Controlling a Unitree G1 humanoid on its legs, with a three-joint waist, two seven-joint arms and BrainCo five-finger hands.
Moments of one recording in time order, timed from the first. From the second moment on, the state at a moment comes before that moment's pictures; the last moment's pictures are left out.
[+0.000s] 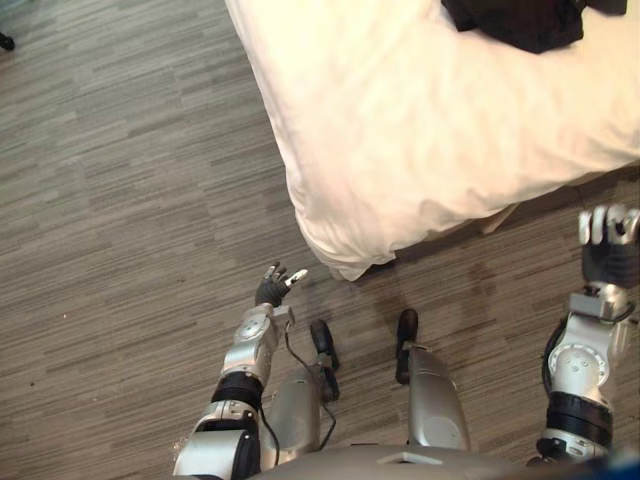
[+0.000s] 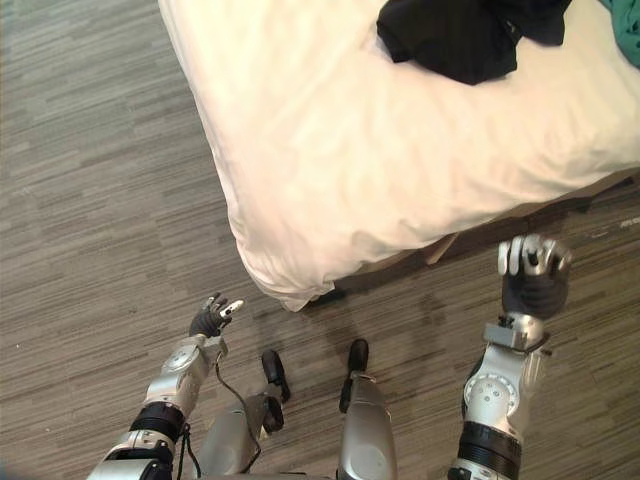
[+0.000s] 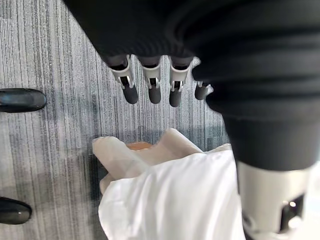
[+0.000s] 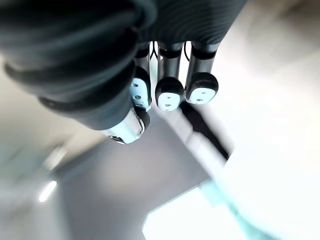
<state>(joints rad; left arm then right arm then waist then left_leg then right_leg) -0.23 0.06 0.12 0.70 -0.28 0.07 0.01 -0.16 -0.14 -0.47 -0.11 0.96 -0.24 0.51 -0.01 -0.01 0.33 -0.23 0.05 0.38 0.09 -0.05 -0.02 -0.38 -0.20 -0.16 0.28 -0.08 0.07</state>
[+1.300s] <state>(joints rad) -0.38 -0.03 0.24 0.82 -0.32 -0.02 0.11 -0.07 -0.07 -0.76 0.65 0.93 -0.23 0.26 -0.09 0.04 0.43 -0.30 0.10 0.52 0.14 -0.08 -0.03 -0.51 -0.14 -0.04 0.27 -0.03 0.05</state>
